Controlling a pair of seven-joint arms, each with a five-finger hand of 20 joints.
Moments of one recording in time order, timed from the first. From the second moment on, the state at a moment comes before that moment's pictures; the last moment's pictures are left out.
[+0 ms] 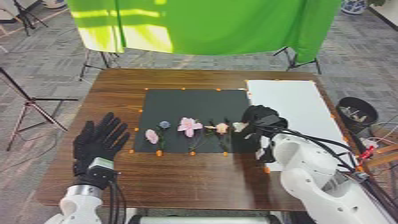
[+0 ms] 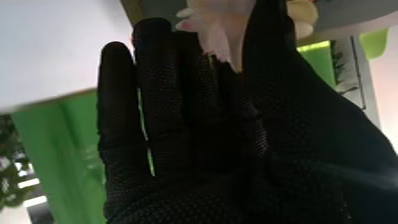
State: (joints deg) left arm 122.7 -56.5 -84.6 -120.1 13.7 14.2 24.0; right arm -88.9 -53.2 64.8 -113.3 -127.4 -13.1 27.1
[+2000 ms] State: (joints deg) left arm 124.6 -56.2 -91.9 -119.3 18.2 10.3 24.1; right arm -107.3 -56.1 96.0 -119.2 -63.4 3.9 9.1
